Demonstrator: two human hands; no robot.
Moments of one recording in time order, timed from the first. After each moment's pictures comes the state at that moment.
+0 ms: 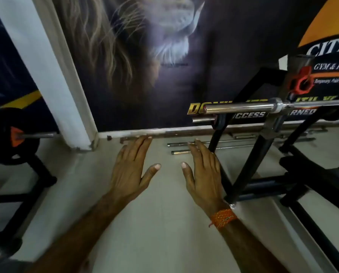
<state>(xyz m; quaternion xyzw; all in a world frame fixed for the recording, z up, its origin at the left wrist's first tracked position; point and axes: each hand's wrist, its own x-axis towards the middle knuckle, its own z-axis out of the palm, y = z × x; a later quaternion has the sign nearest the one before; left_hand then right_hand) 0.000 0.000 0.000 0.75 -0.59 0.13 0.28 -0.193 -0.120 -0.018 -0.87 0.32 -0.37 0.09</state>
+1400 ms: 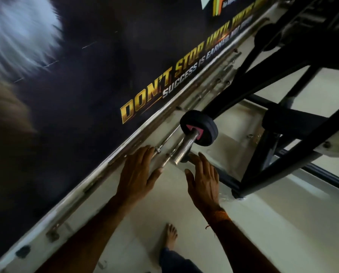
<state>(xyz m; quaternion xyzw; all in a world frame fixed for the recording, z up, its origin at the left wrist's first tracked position) 0.406 -0.788 -0.140 0.52 -0.82 -0.12 0.21 0.193 -0.728 -0.176 -0.61 0.74 -0.24 0.12</state>
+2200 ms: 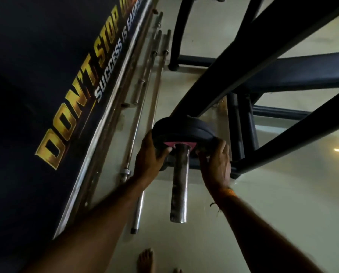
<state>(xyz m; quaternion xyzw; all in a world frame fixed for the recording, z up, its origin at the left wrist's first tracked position) 0.247 -1.120 -0.357 0.42 -0.79 -0.41 0.18 0.112 -0.972 -0.351 -0.26 0.90 -0.35 0.07</state>
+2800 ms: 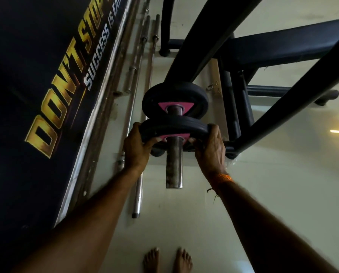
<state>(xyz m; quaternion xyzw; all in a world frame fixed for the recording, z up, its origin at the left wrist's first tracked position) 0.283 -1.086 -0.391 0.42 -0.75 -0.44 0.25 0.144 -0.926 -0.387 -0.31 0.85 -0.41 0.05</state>
